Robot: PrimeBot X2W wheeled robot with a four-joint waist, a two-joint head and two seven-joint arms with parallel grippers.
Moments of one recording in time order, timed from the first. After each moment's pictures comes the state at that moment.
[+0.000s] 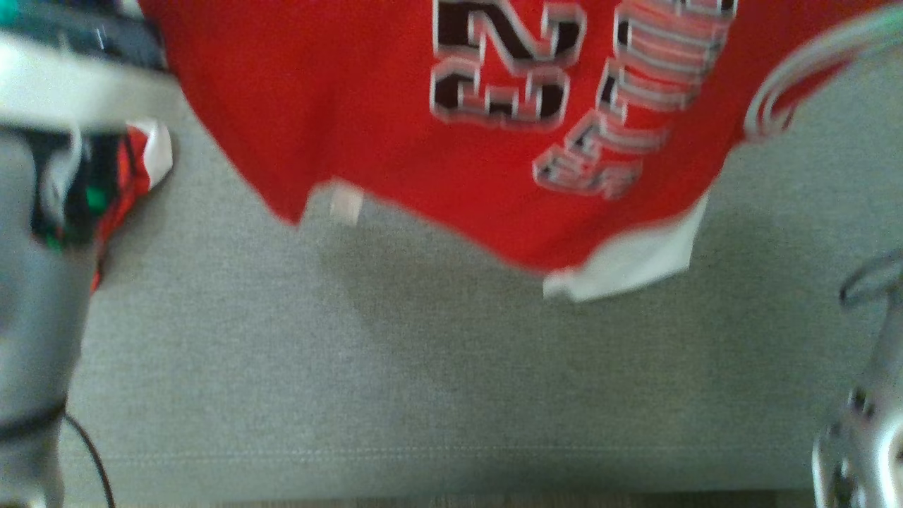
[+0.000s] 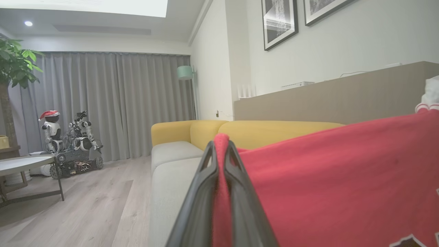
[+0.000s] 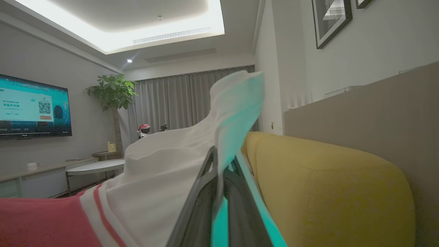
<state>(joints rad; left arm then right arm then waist) -0.78 0.39 -0.30 -0.04 -0.46 0.02 -0.11 -0.81 -0.10 -0.14 -0.17 0.24 0.13 0.28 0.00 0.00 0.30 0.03</state>
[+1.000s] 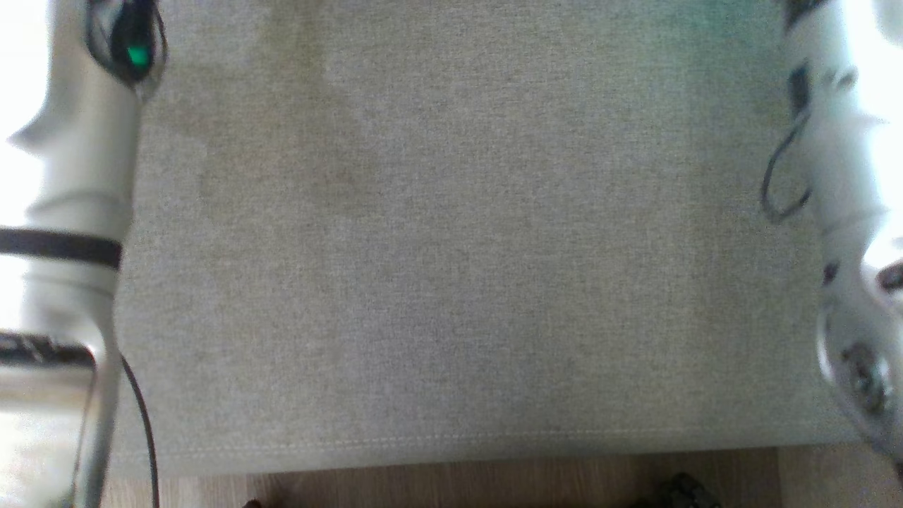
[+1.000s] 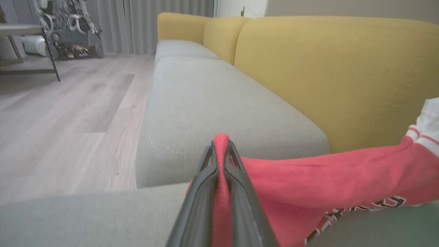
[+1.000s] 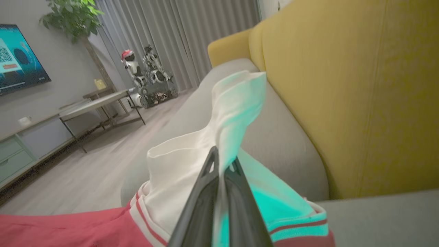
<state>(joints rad) -1.23 0.19 -0.33 0.86 -0.42 -0.12 -0.26 -1.35 -0.08 0.11 0.96 0.36 0.13 -0.16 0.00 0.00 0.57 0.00</state>
